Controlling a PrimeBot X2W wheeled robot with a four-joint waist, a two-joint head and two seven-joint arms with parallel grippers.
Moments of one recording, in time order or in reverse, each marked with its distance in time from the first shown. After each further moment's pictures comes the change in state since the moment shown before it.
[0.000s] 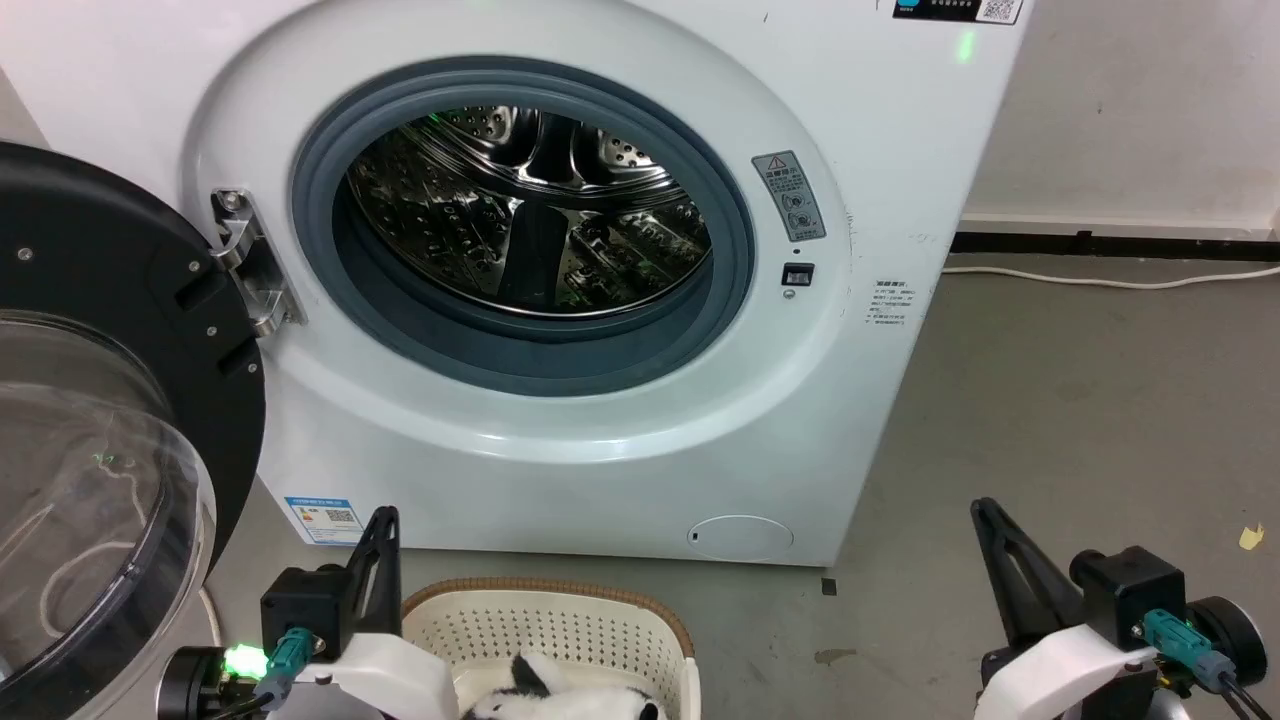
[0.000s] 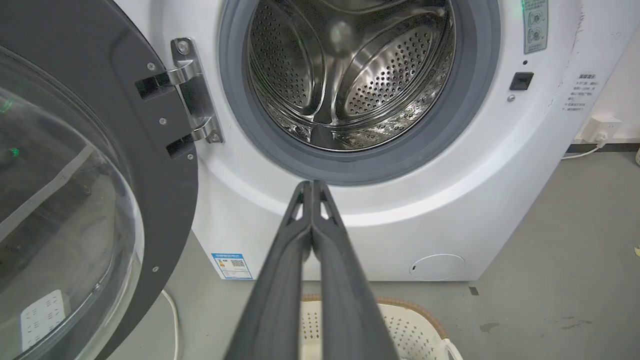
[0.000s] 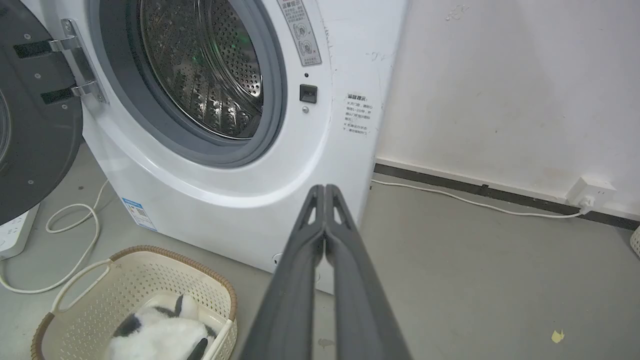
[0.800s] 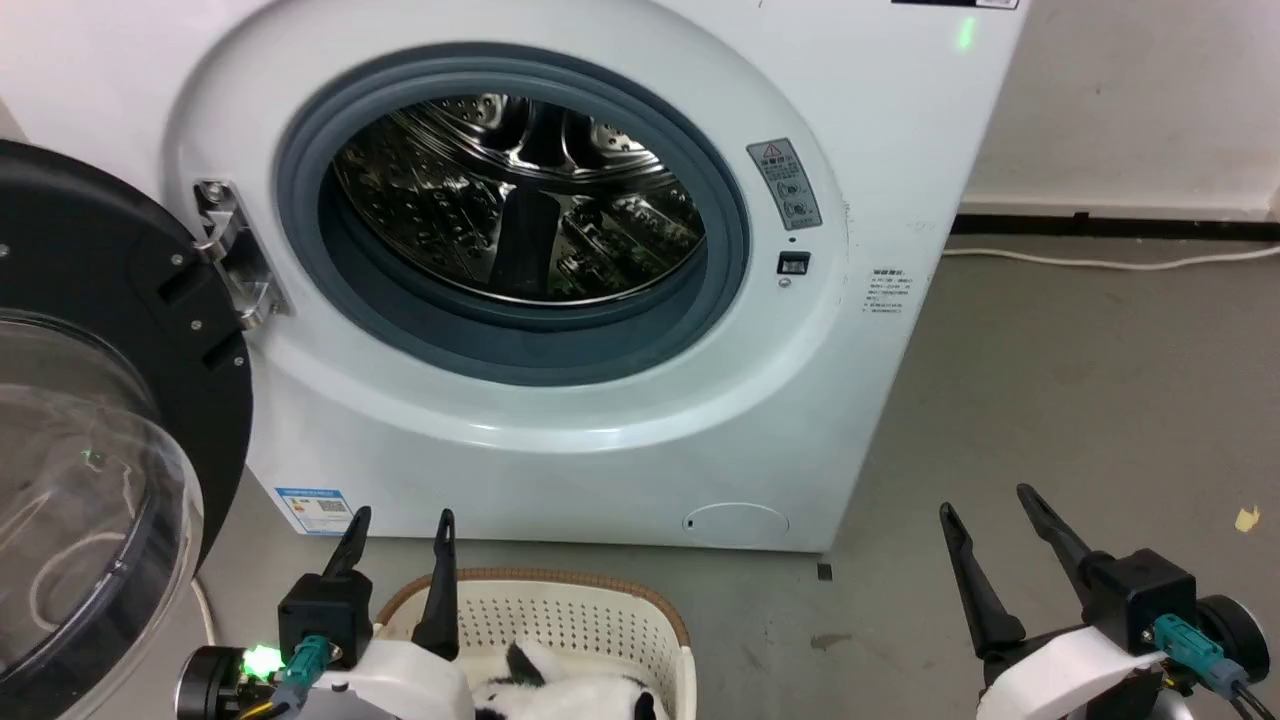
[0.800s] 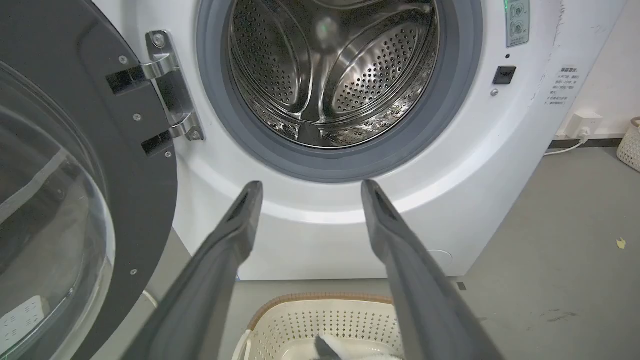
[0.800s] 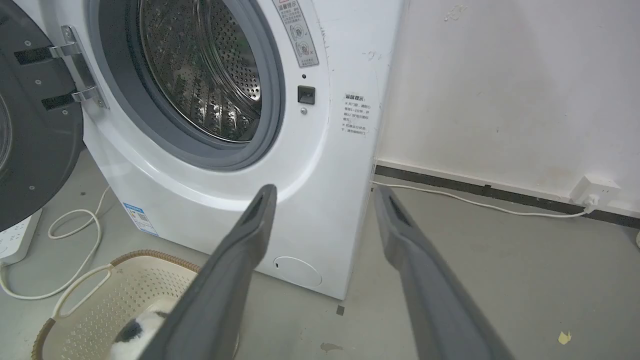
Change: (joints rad) left arm 0.001 0.000 -0.030 0.011 -0.010 0.004 -0.033; right arm 0.000 0.000 -0.004 0.000 0.011 0.000 -0.033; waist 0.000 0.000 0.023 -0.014
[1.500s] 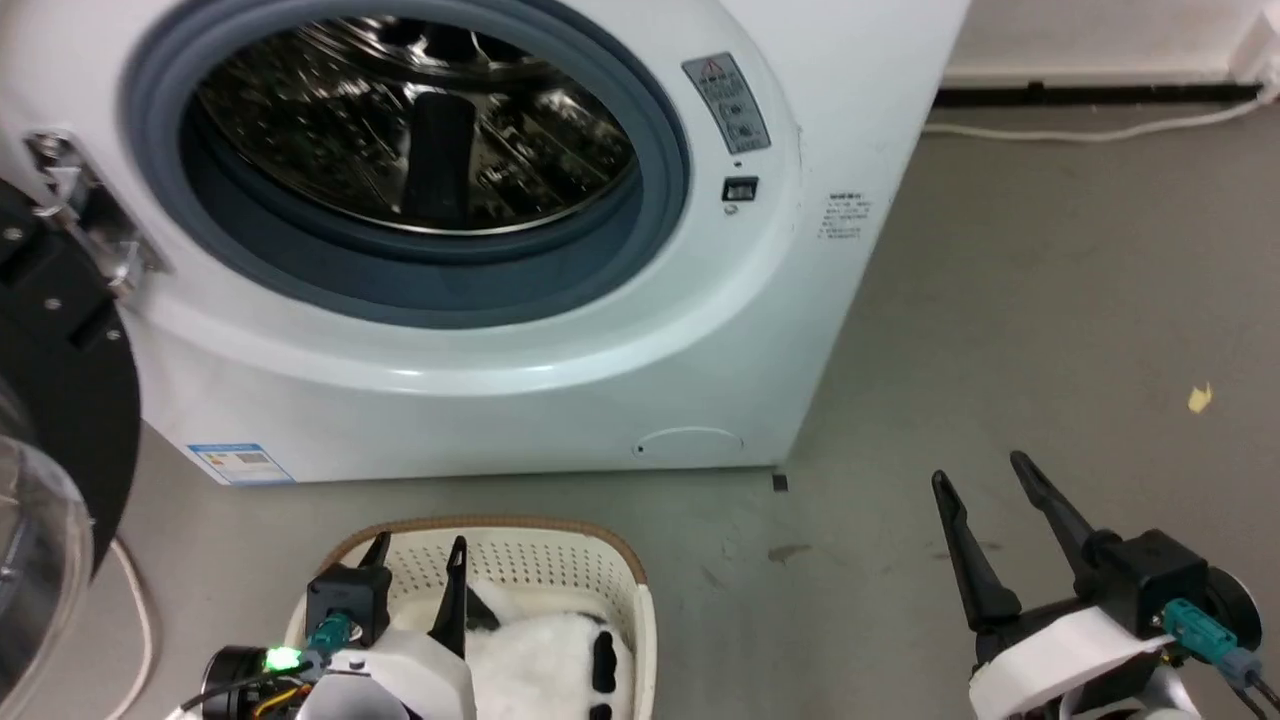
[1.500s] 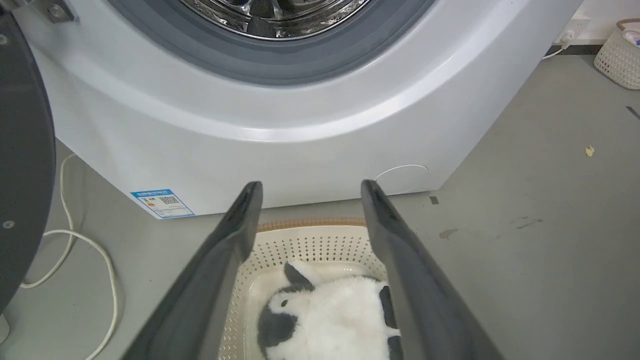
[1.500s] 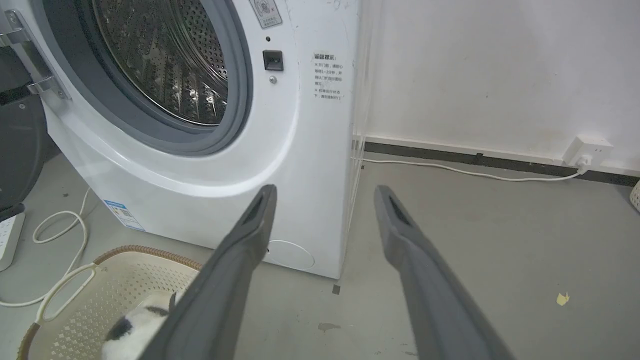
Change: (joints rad) left arm -0.085 0.028 -0.021 0.229 -0.035 -0.022 -0.002; right arm -0.035 0.000 0.017 -0.006 0.036 0.000 -0.041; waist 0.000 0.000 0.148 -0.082
